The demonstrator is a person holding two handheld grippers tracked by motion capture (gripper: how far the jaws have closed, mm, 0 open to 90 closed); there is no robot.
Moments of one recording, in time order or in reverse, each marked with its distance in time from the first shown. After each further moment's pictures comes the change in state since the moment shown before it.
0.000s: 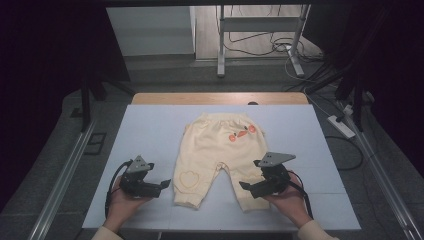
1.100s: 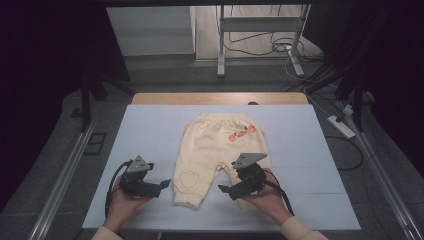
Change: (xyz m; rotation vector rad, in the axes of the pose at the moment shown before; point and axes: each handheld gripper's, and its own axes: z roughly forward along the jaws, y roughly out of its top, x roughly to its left) left arm 0.001 -0.001 0.001 -0.001 0.002 -0.006; right arm 0.030 0.025 0.045 0.041 0.081 -0.071
